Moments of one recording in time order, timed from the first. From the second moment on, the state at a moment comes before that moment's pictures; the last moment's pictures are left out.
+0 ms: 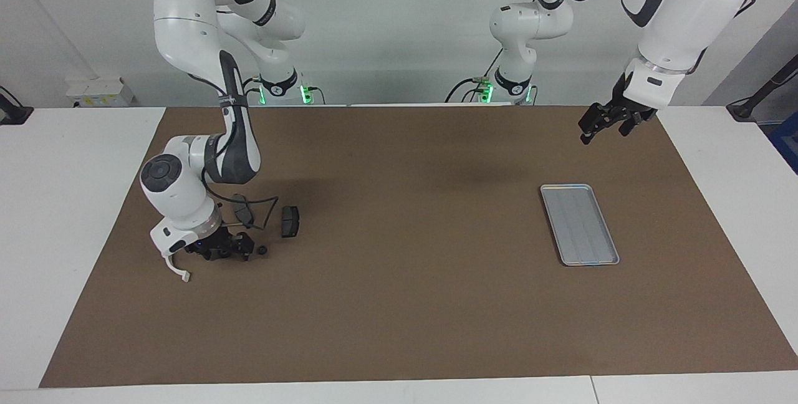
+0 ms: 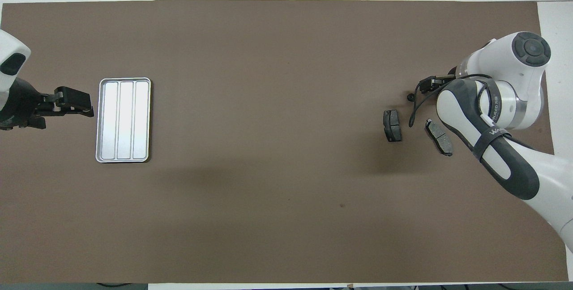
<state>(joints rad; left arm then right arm) 0.03 -0.05 -0.10 -1.73 -0.02 1.66 -0.23 -0.11 0.48 0.07 -1.81 -0.05 2.31 0.03</state>
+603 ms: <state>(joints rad) -0.02 -0.07 -0.10 -1.78 -0.02 1.67 -0.32 -0.12 0.45 0.06 -1.79 -0.05 2.29 0.03</state>
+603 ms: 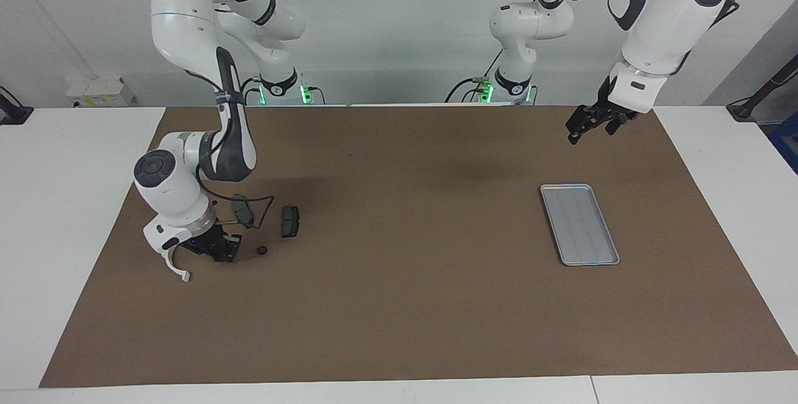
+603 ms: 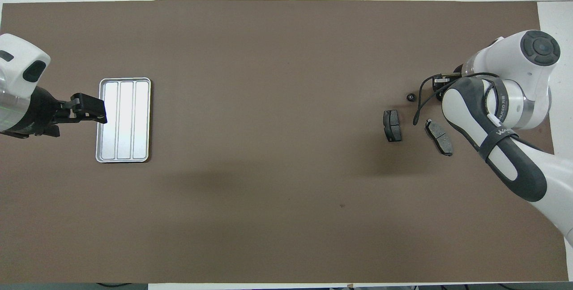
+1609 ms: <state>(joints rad) -0.02 -0.09 -0.10 -1.83 -0.02 1.71 -0.35 0.26 0.50 0.07 -1.46 -0.04 2.04 0.61</state>
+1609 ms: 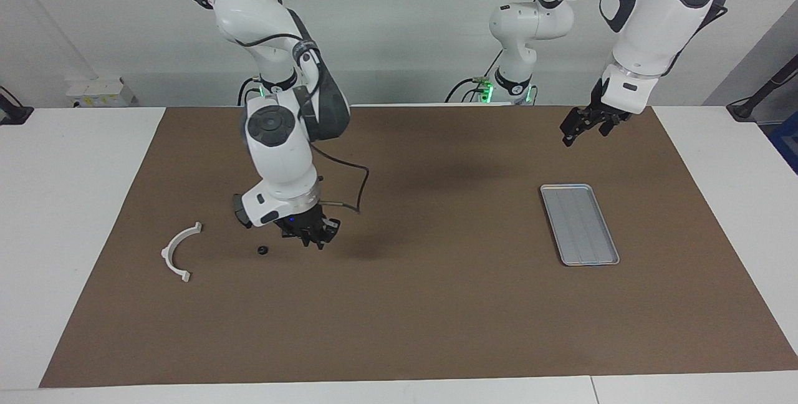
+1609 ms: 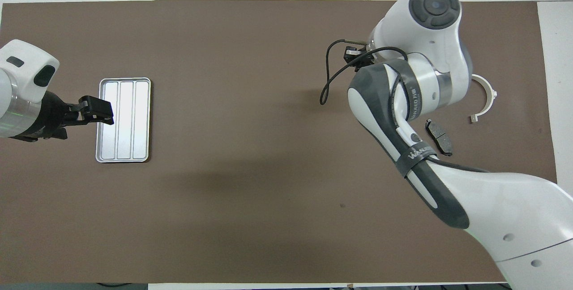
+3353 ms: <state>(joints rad) -0.02 -0.10 -0.10 -1.87 -0.02 1.75 -0.35 0.46 0.66 0.06 -1.50 -0.12 2.25 0.97</state>
